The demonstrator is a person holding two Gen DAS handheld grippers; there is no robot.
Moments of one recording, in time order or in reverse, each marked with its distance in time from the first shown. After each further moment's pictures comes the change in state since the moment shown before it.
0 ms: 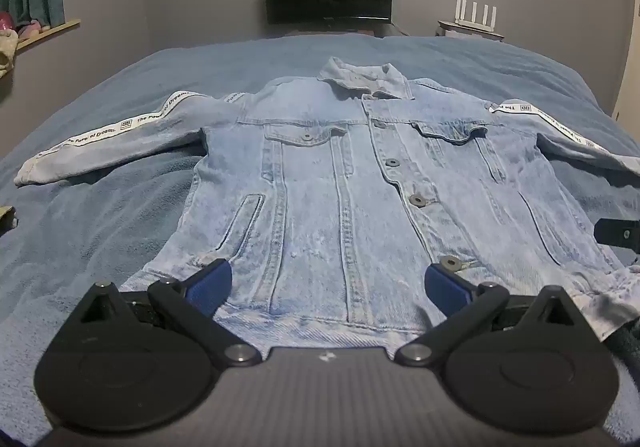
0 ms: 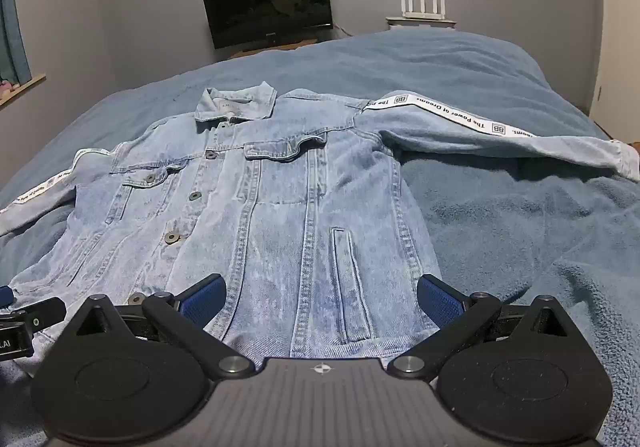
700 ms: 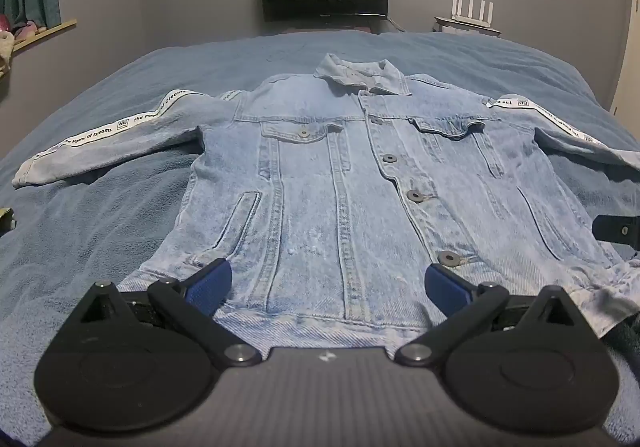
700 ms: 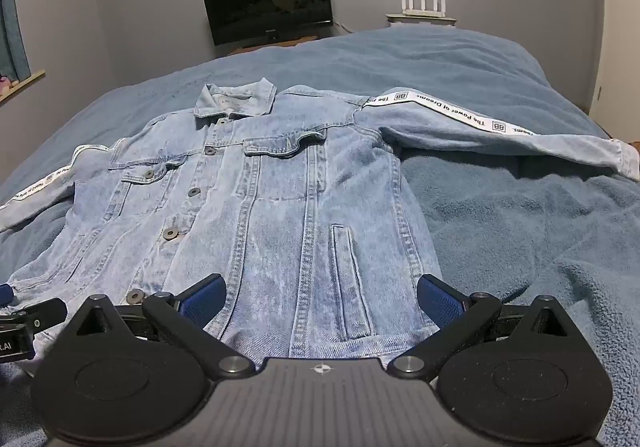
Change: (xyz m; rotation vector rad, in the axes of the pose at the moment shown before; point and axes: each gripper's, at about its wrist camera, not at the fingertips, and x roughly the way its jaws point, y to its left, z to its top) left arm 0.003 0.000 -0.002 0.009 0.008 0.004; right arm 0.006 0.001 -0.001 -0.001 0.001 -0.005
